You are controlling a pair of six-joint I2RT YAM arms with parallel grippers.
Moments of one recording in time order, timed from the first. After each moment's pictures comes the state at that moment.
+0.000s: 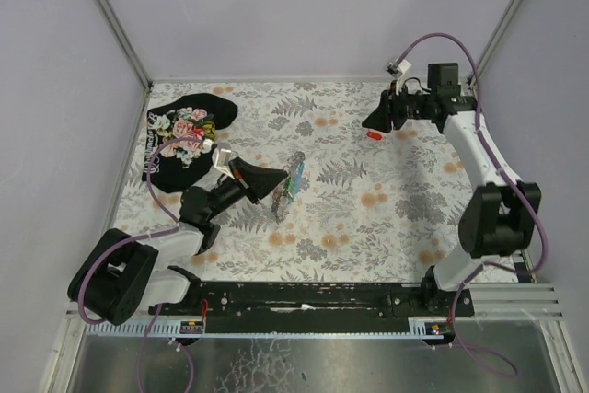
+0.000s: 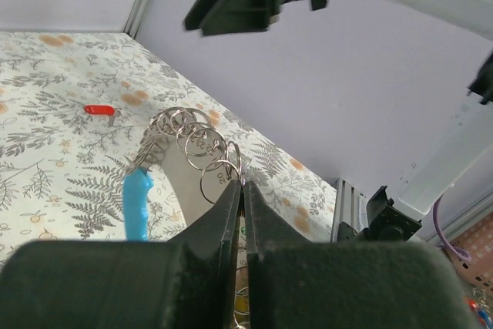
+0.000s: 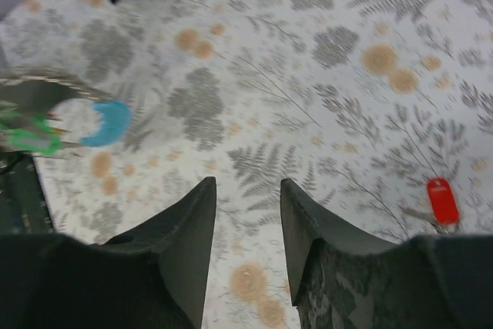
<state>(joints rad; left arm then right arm) -0.43 1.26 0.26 1.37 0.54 -0.76 0.06 1.71 1.48 -0.56 -0.90 -0.33</state>
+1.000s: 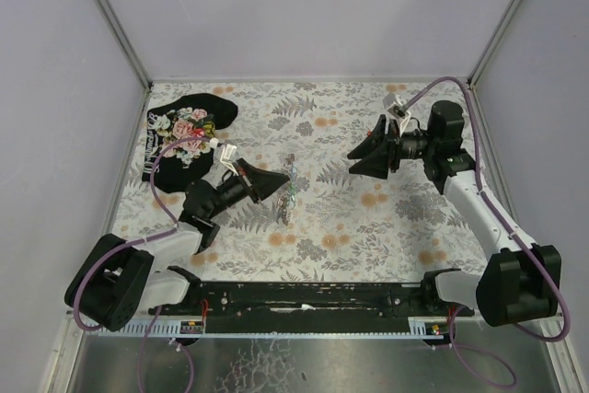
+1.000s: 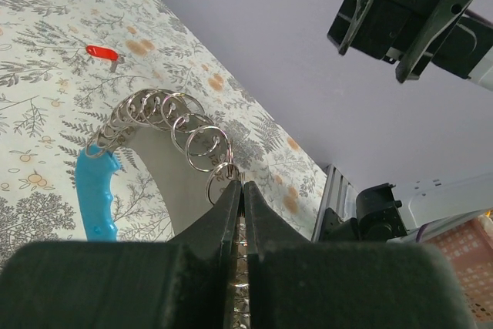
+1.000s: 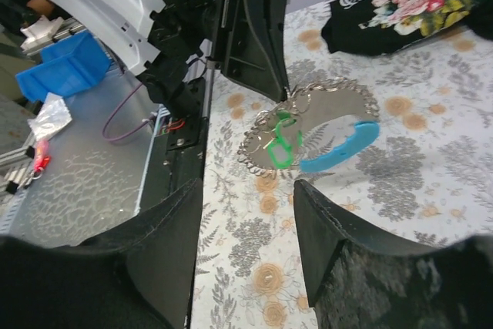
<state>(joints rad) -0.43 1.22 0.28 1.14 0.54 -0.82 0.14 1.24 0.93 0.07 -1.41 0.11</state>
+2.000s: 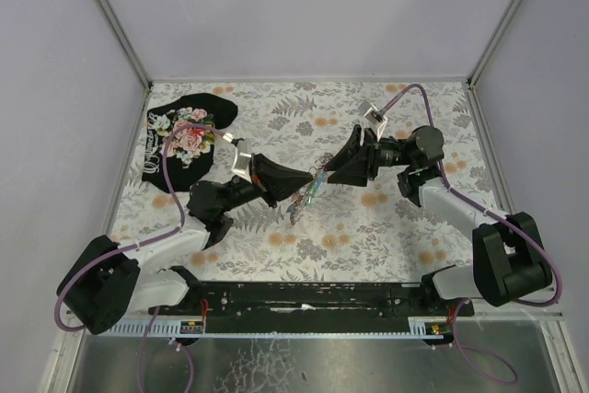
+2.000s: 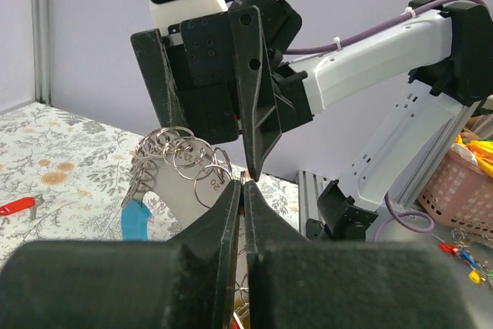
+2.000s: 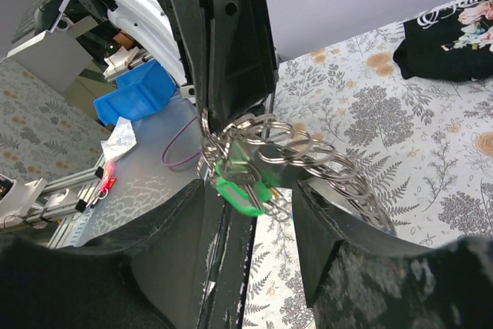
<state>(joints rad) -0.64 1.18 0.44 1.25 0.58 -0.60 0.34 1.37 0.74 1.01 -1.33 0.84</state>
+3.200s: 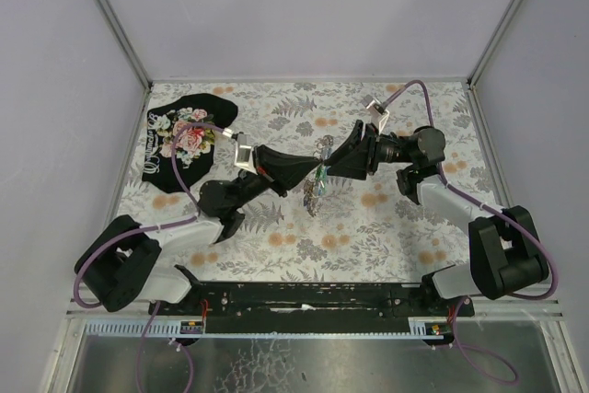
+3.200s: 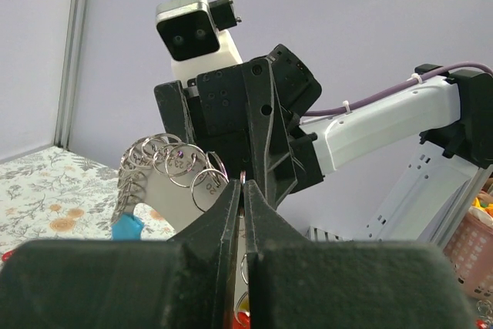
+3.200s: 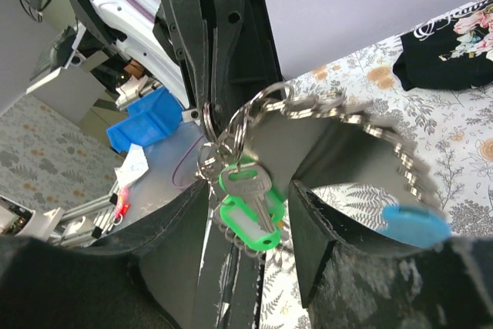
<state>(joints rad) -0.69 1.34 0.50 1.47 0.40 -0.64 0.33 1.40 0.75 1.12 -1.28 0.99</state>
